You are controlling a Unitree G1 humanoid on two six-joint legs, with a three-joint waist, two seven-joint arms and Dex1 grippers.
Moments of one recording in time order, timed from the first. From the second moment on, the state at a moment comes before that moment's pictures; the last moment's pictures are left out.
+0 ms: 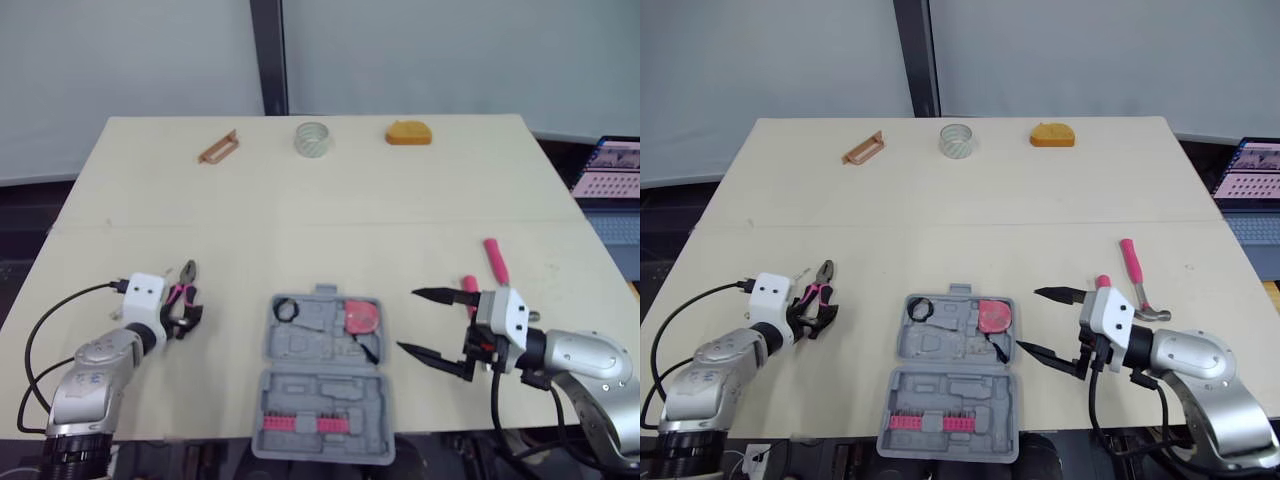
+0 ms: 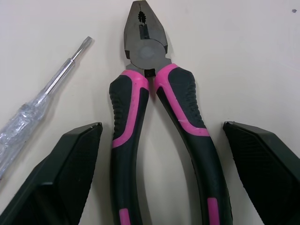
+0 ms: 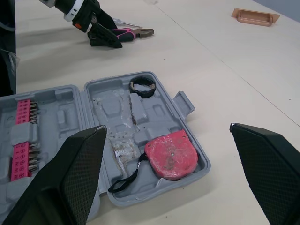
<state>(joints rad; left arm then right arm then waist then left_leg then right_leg) -0.06 0.55 0.23 -0.10 -0.23 0.69 -0.27 0.08 -0.74 -0.13 -0.46 0.44 0.20 1.00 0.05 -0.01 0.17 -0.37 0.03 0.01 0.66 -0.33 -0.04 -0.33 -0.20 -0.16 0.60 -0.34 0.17</state>
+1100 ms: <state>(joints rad) -0.15 0.94 0.08 -0.42 -0.45 0.50 -1.07 0.07 -0.76 -0.12 -0.45 0.47 0.26 1.02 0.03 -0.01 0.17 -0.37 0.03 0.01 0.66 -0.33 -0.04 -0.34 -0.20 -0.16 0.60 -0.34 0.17</state>
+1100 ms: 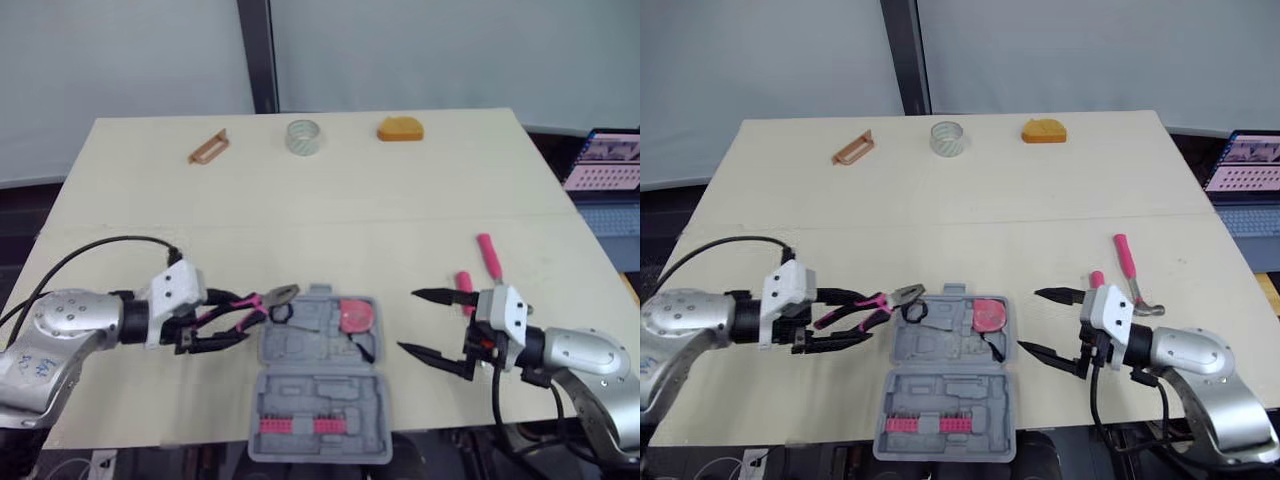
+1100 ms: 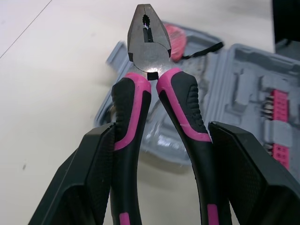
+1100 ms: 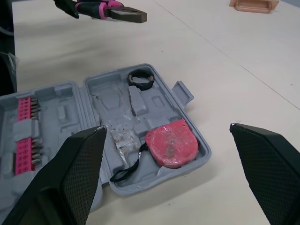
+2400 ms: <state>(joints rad) -0.58 0.72 -0.33 -0.22 -0.25 0.37 -1.28 -0.30 -0.72 0.20 -0.59 0.49 0.70 0.90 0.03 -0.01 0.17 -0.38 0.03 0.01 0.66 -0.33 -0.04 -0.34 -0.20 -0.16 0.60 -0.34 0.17</state>
